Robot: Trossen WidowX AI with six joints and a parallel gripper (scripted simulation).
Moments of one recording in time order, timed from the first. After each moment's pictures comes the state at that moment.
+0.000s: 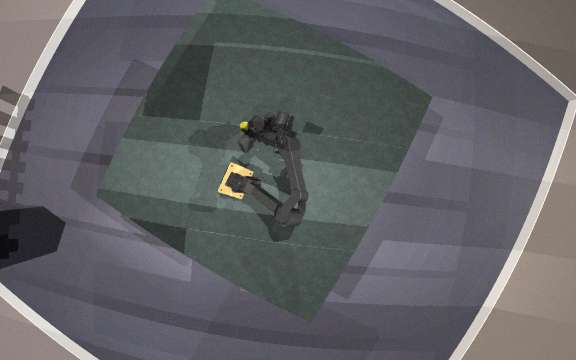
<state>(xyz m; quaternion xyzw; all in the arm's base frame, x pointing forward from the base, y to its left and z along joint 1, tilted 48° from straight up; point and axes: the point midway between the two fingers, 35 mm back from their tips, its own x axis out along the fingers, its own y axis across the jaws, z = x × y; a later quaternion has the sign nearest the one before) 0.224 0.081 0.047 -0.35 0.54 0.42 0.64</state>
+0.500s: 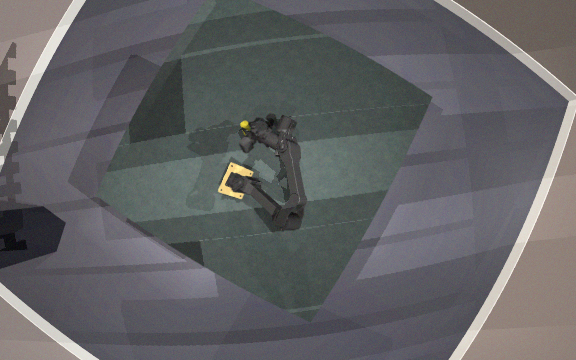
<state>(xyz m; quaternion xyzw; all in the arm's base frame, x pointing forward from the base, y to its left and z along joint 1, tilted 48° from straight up) 0.226 0.080 0.051 -0.34 0.50 0.44 0.66</state>
